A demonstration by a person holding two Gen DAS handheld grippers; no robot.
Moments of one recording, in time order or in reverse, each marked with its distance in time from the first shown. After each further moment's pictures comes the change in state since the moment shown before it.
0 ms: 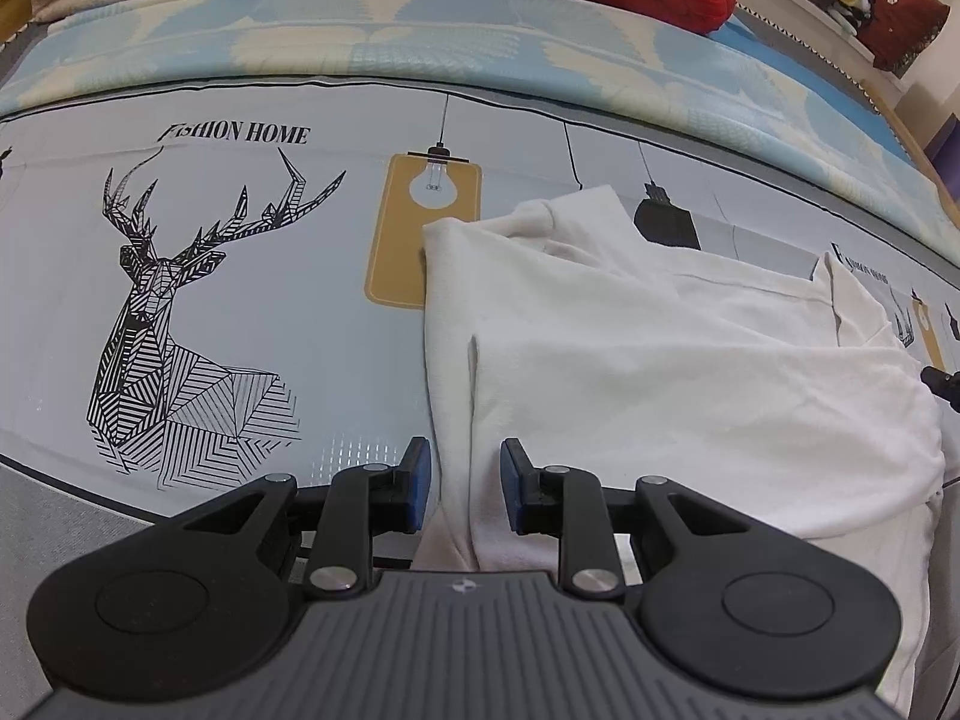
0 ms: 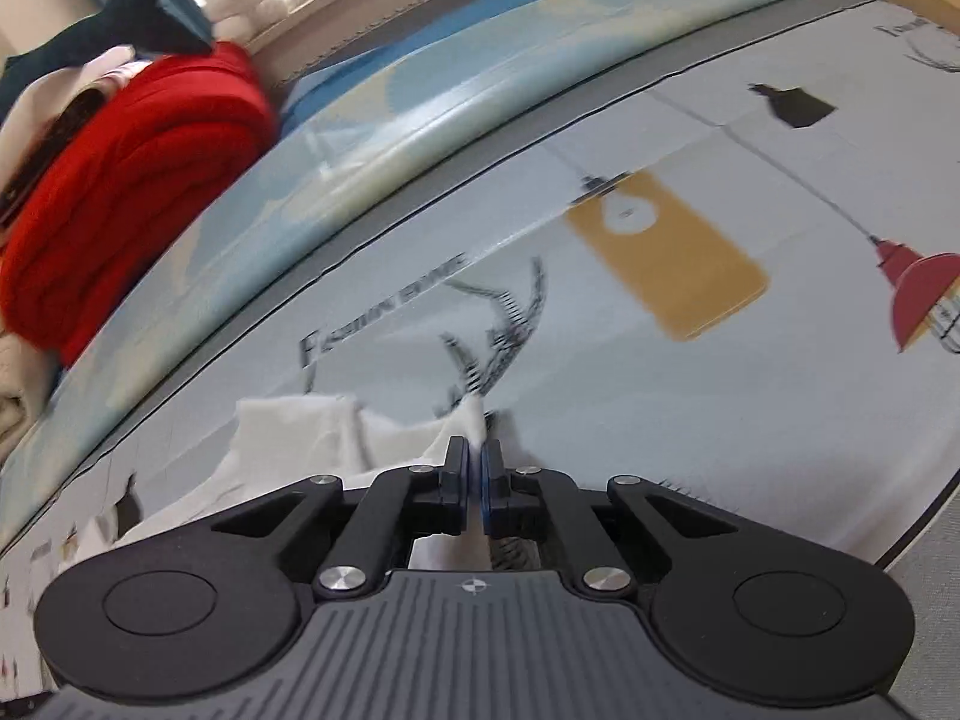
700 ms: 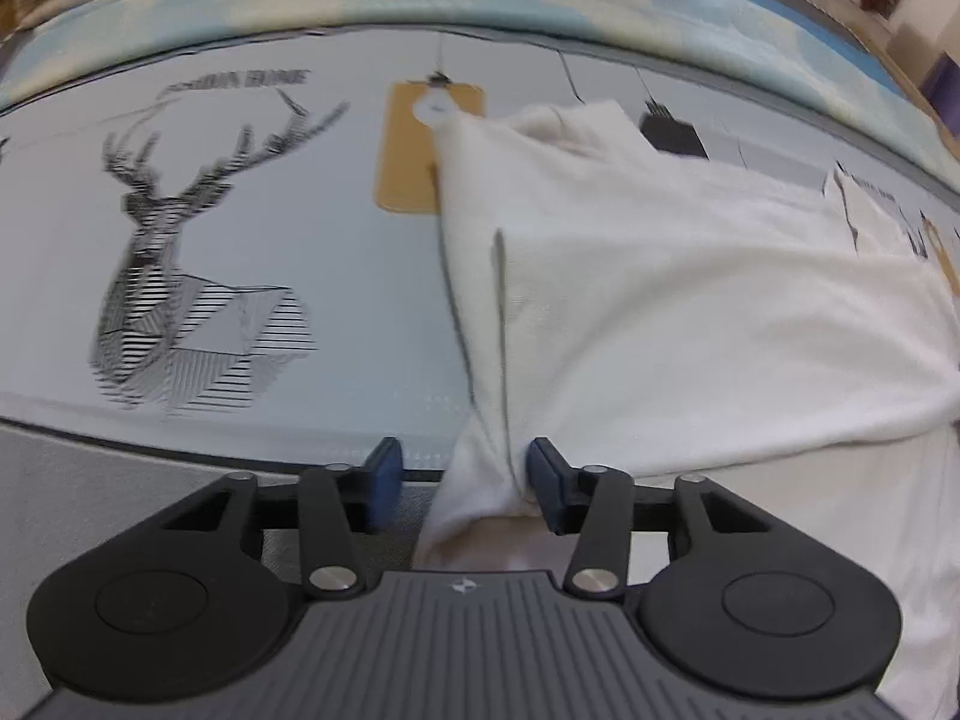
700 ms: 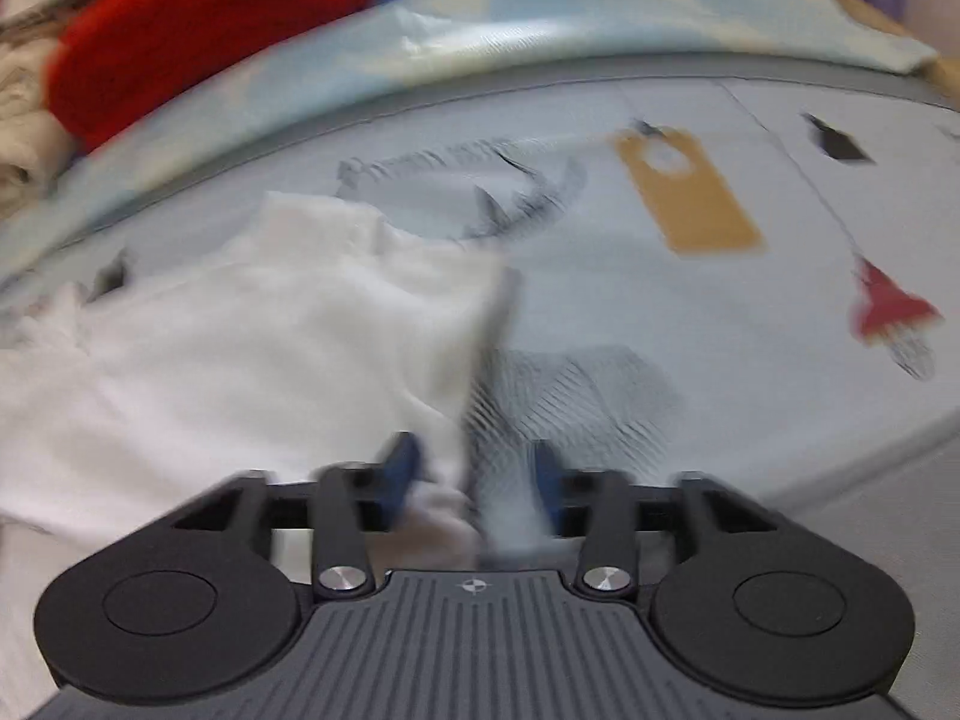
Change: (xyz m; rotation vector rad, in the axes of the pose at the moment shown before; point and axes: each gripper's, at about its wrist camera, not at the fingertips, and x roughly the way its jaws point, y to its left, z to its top) left arm 0.002 0.004 -0.036 0.059 0.036 0.035; right arm -0.043 0.000 -0.051 -0.337 0.125 -0.058
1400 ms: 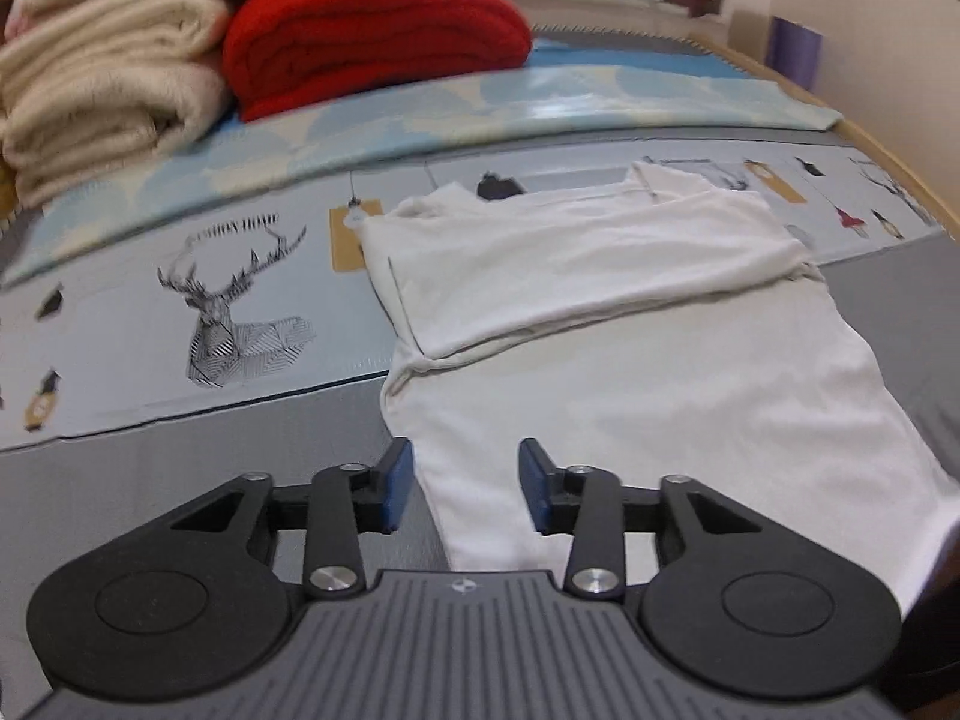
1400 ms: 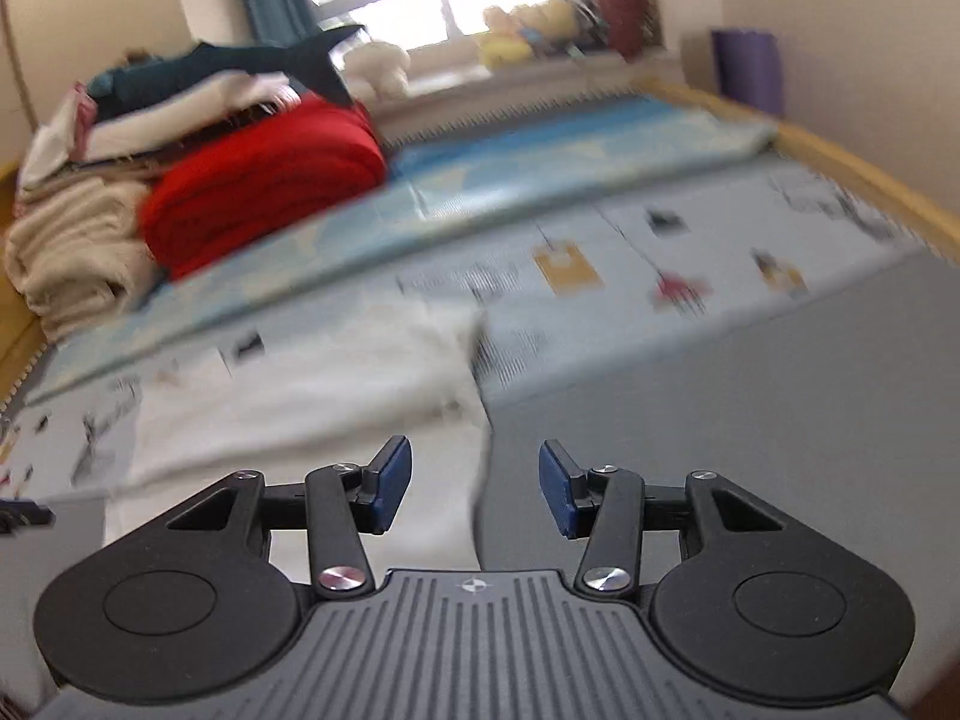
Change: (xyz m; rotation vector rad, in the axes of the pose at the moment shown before) left arm -0.159 -0.028 -0.150 0.297 -0.296 -0.030; right arm -0.244 -0.014 -0.176 0.102 -0.308 0.024
